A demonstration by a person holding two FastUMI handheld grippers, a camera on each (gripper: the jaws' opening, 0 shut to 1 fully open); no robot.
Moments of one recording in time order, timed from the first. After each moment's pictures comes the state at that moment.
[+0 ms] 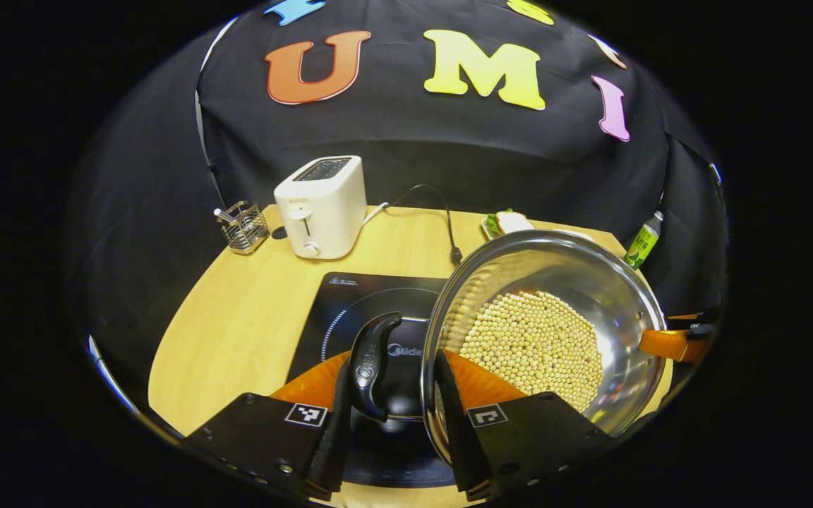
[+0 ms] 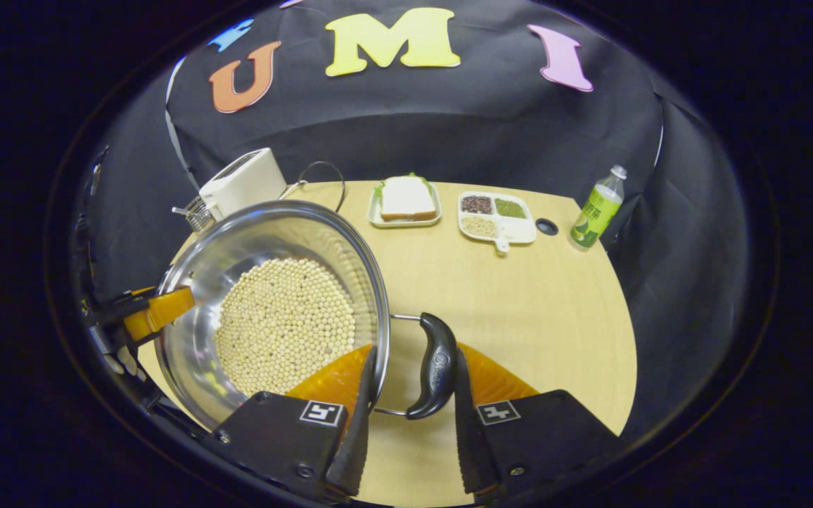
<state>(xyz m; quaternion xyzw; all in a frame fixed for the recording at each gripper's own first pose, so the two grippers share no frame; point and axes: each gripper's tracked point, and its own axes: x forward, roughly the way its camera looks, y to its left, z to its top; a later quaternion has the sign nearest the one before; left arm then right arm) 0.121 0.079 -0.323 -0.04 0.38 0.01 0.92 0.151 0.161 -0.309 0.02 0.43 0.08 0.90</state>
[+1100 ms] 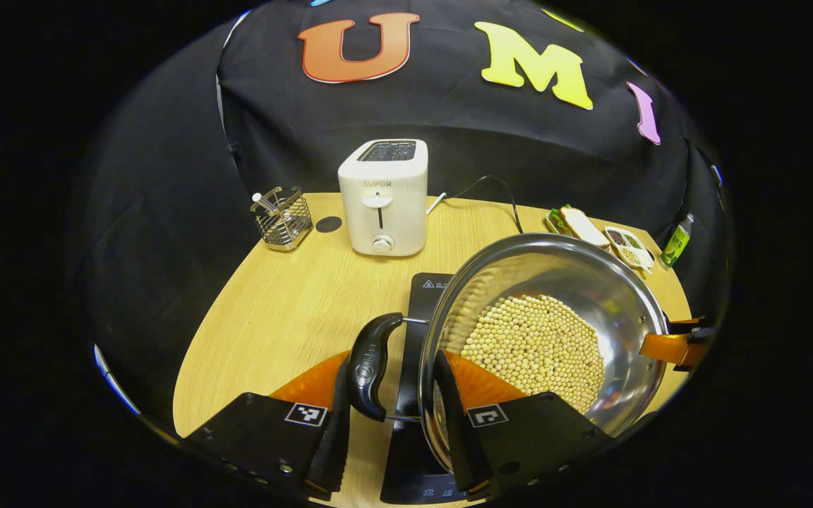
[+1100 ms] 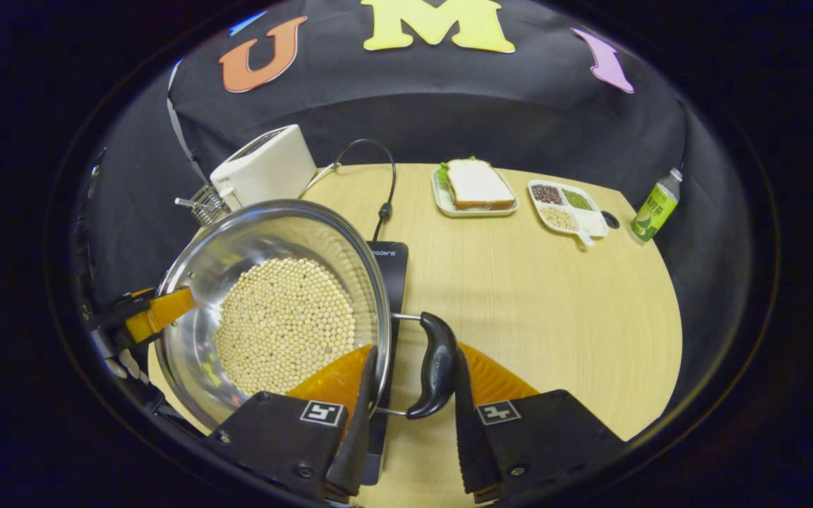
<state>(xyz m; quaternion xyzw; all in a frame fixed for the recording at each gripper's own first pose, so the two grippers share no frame) 0.146 0.190 -0.370 -0.04 0.40 0.03 0.92 0.174 0.286 -0.345 0.03 0.46 0.09 0.89</state>
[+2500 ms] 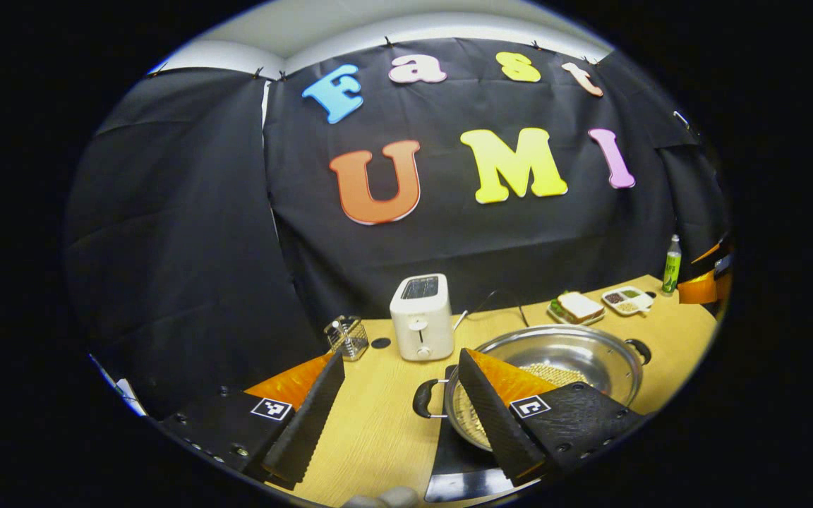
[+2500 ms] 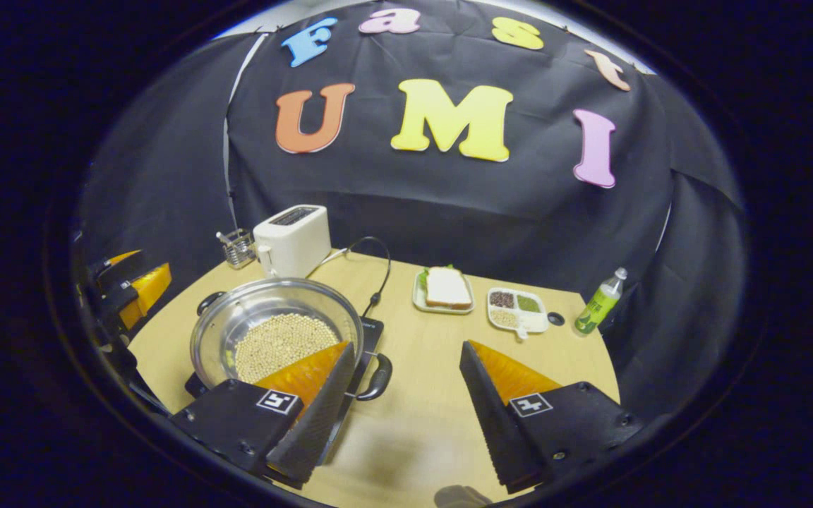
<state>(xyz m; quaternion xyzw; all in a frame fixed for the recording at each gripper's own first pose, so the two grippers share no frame) 0.083 0.195 -0.199 0.06 0.11 0.09 0.99 0.128 0.211 -0.200 -0.04 0.24 0.10 0.97</state>
